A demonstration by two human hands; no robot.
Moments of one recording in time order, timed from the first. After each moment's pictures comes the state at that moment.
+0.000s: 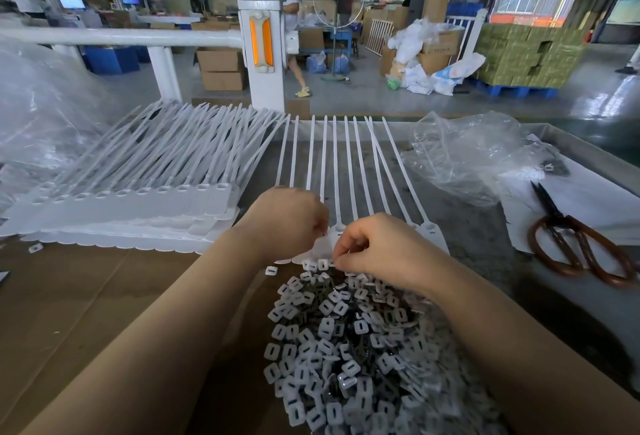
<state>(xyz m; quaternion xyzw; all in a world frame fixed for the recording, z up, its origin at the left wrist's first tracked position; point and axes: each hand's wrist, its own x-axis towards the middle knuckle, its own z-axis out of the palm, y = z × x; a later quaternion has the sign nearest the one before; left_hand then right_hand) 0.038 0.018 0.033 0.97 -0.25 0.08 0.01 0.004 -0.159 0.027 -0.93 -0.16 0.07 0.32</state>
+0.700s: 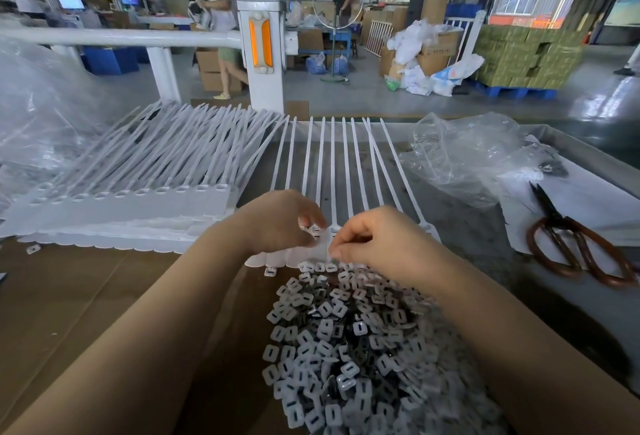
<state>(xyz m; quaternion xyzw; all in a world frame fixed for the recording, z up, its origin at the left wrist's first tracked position) 0.042 0.032 0.036 0.96 -0.20 -0.05 0.19 0.003 -0.163 0.031 -0.90 -0.19 0.07 0.38</state>
